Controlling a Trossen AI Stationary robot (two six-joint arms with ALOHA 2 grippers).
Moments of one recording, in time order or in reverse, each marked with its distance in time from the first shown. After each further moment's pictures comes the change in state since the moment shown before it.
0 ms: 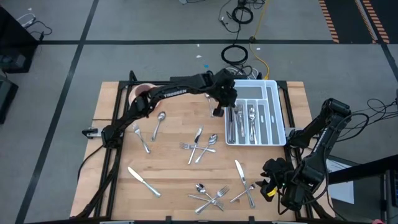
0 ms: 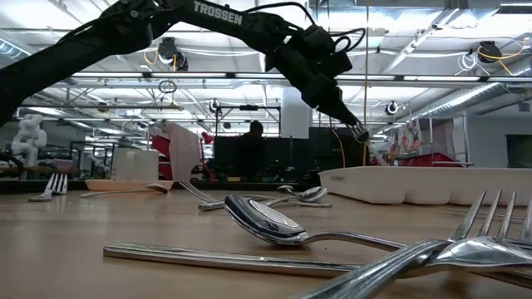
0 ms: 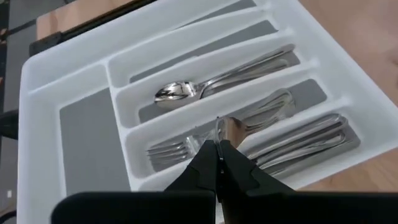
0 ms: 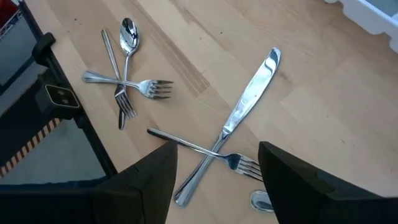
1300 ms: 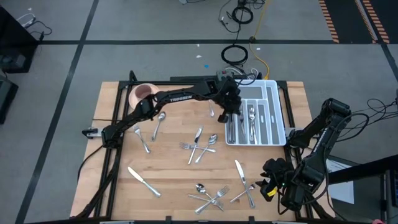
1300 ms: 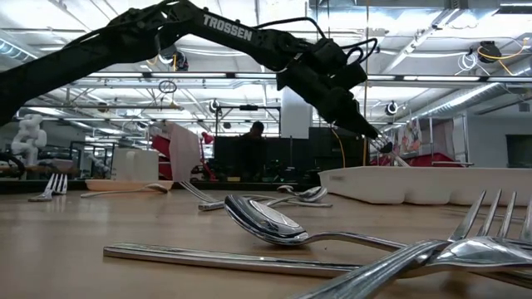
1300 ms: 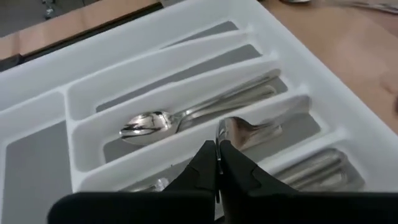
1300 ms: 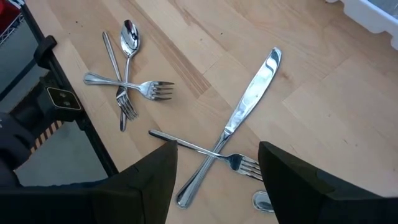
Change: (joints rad) left arm -0.027 0.094 0.000 0.156 0.087 -0.051; right arm 0.000 0.000 0.000 0.004 0.005 0.010
